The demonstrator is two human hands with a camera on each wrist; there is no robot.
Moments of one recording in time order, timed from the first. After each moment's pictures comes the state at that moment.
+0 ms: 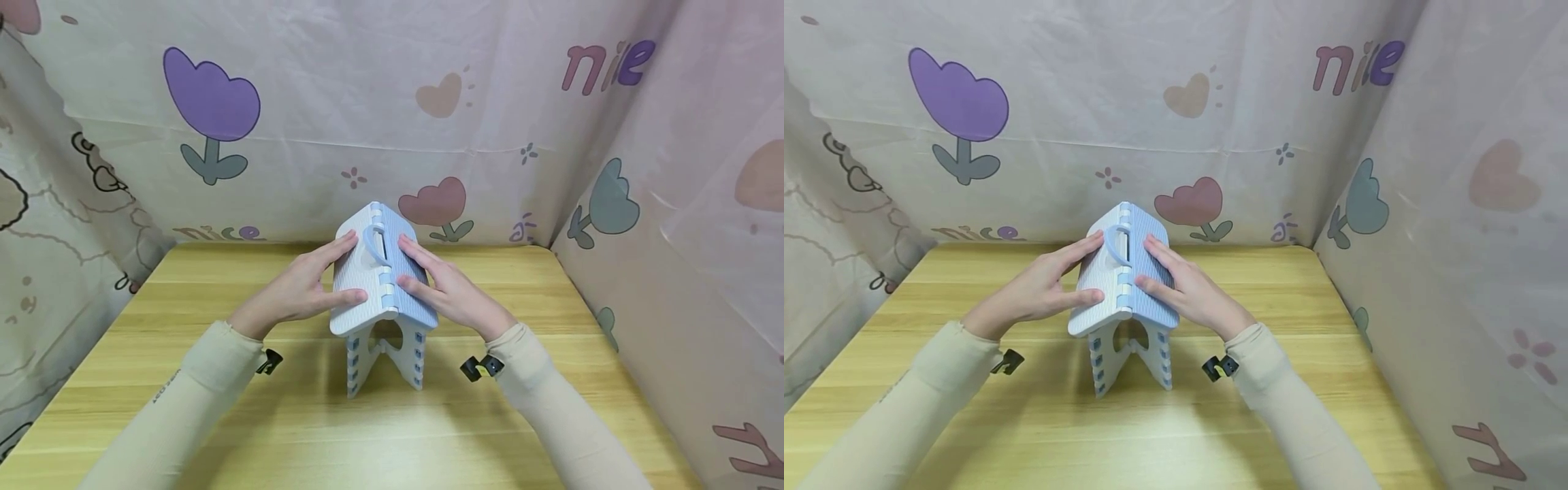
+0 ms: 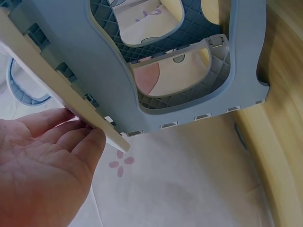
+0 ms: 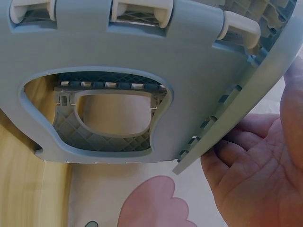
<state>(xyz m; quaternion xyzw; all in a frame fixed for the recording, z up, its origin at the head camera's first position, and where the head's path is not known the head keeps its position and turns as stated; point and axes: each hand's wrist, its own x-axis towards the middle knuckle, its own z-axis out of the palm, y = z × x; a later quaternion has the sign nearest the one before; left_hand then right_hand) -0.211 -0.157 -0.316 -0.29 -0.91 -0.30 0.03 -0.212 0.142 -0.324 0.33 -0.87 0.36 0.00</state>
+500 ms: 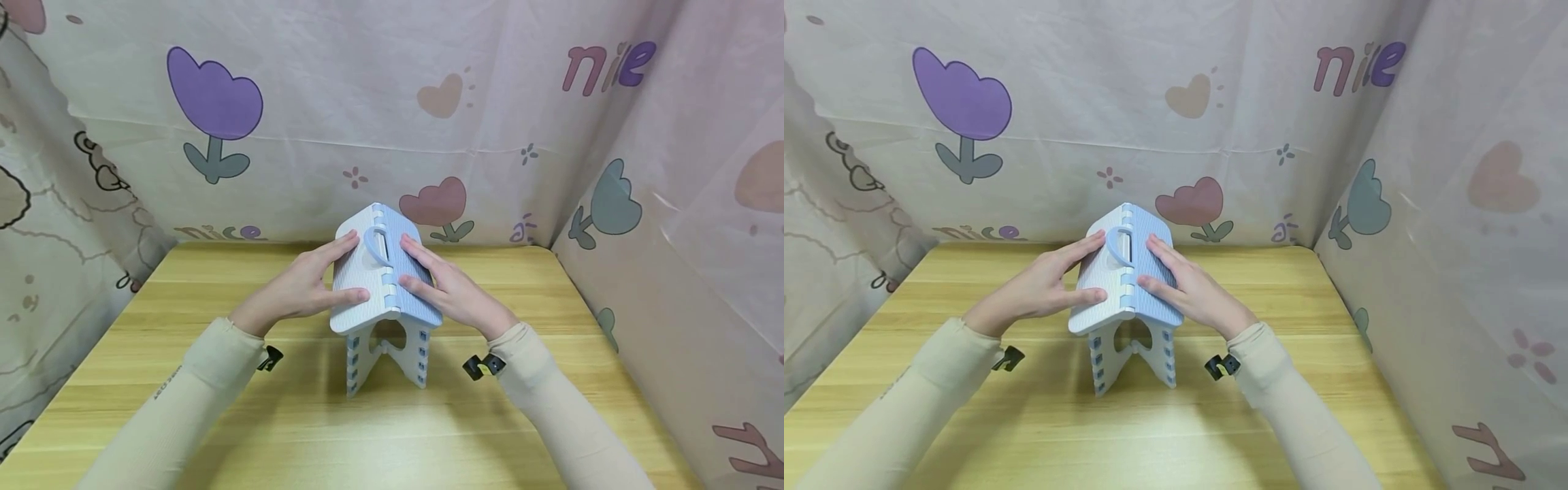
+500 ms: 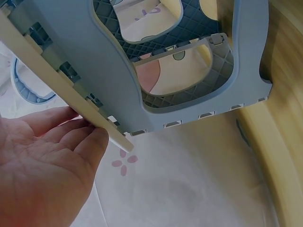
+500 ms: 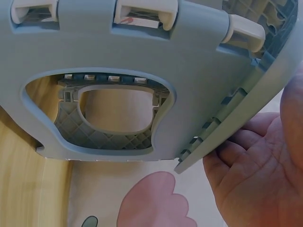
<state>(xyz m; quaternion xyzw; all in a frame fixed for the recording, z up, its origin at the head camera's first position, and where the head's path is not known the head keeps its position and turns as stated) -0.212 -0.158 -0.316 -0.29 -0.91 -0.30 0.02 -0.213 0.143 -0.325 0.33 -0.88 0.35 0.01</state>
